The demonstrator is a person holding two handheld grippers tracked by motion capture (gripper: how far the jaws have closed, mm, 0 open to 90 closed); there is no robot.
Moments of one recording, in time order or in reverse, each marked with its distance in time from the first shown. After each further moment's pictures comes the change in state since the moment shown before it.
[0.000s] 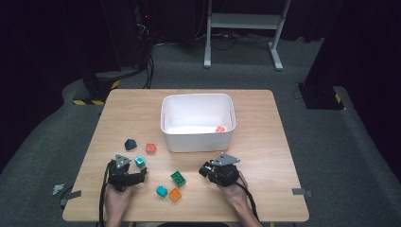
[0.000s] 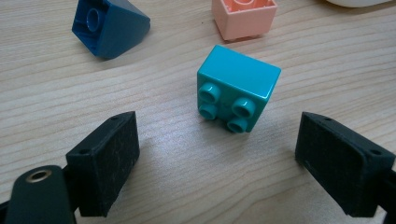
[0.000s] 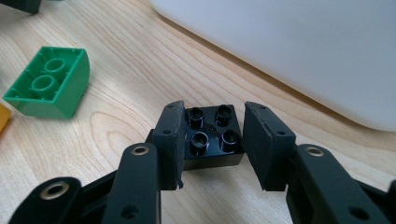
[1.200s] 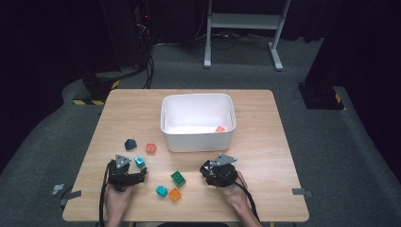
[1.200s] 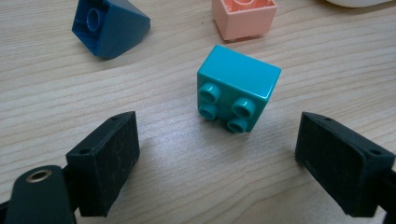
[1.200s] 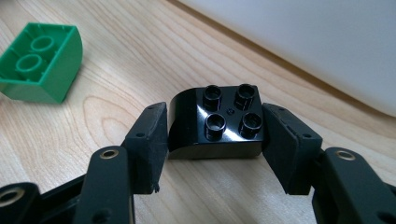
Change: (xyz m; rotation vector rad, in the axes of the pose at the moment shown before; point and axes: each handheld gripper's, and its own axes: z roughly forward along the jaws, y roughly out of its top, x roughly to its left) left arm 0.000 0.000 0.000 0.000 0.000 0.000; right arm 0.000 -0.003 0.009 0.053 0.010 -0.011
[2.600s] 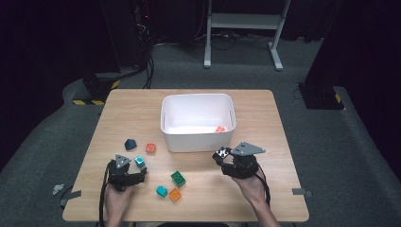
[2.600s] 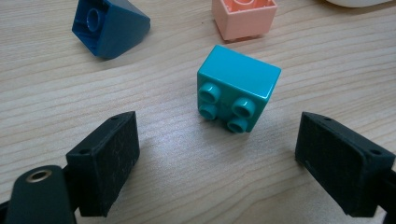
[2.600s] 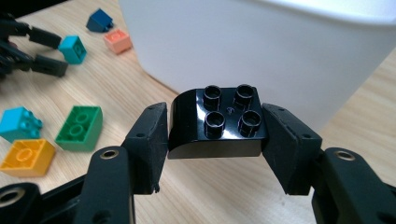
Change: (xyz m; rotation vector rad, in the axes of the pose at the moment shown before) left arm 0.000 0.000 0.000 0.000 0.000 0.000; right arm -0.028 0.036 -0.086 -0.143 -0.018 0.053
